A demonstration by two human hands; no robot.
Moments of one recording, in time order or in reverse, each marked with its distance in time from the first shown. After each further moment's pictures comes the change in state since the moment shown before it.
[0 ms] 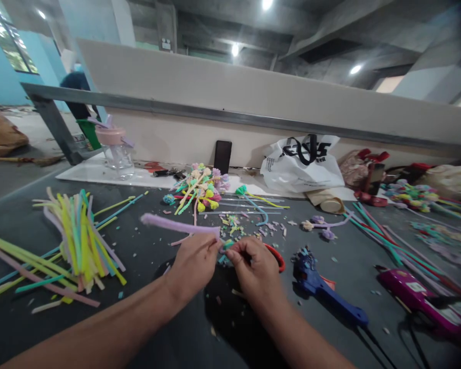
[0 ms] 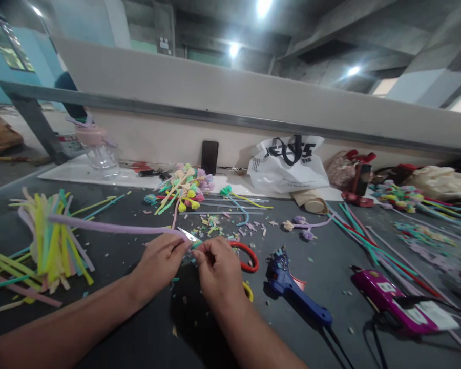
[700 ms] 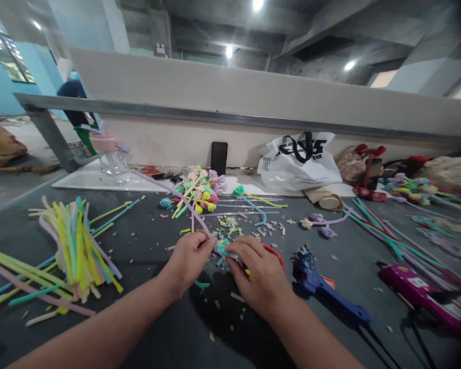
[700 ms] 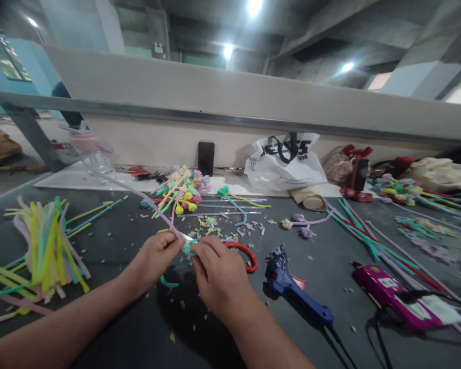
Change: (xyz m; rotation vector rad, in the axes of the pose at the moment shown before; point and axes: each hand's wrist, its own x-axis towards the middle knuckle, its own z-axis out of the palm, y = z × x) left_hand 0.013 0.000 -0.007 -0.413 -0.152 -0.336; right_hand 0.005 0.005 -0.019 -0.169 -0.154 -0.337
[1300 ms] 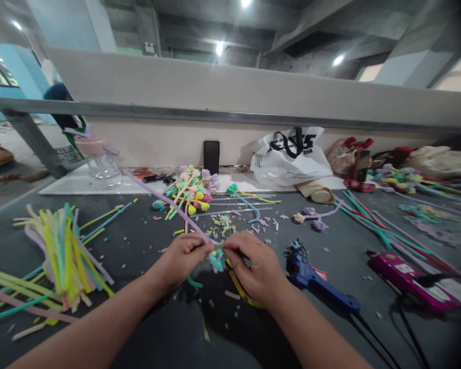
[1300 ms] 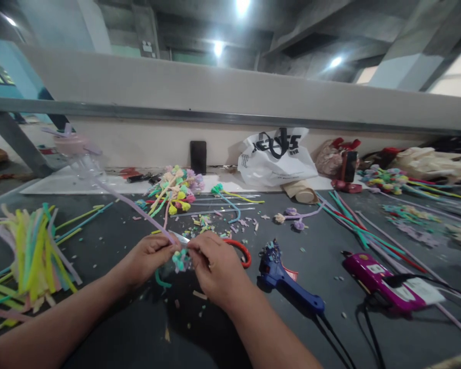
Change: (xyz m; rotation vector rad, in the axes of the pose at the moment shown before) left_hand 0.002 0.002 -0.010 -0.096 -0.216 0.131; right_hand 0.003 0.005 -0.011 0.238 0.028 0.051
